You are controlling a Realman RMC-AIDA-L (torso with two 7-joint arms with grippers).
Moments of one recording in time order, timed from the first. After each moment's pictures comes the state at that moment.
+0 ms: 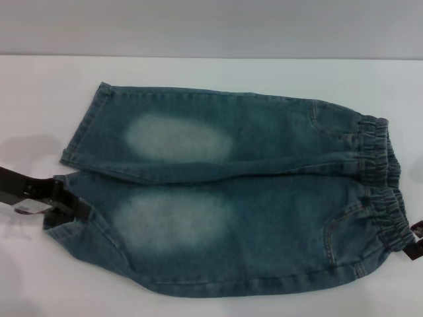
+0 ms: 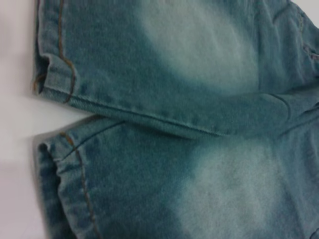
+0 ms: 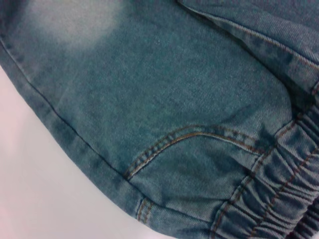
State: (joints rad) left arm -0.67 -1.80 0.89 0.50 2.29 1.62 -2.44; right arm 0.71 1.90 -0.69 -0.71 -2.75 -1.73 1.86
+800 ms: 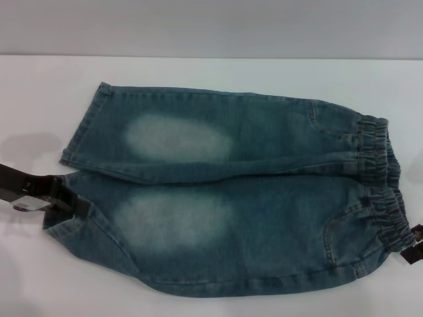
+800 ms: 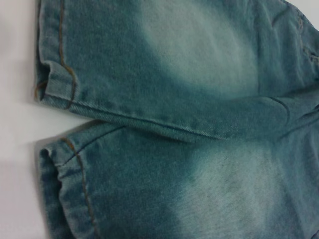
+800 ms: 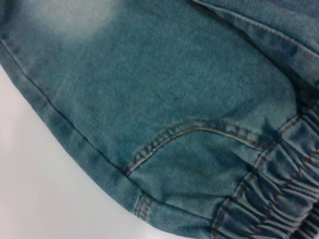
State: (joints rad) left arm -0.68 -1.79 0.89 0.50 2.29 1.62 -2.45; right arm 0.71 1.91 -0.71 -0.70 -2.77 -1.71 1.86
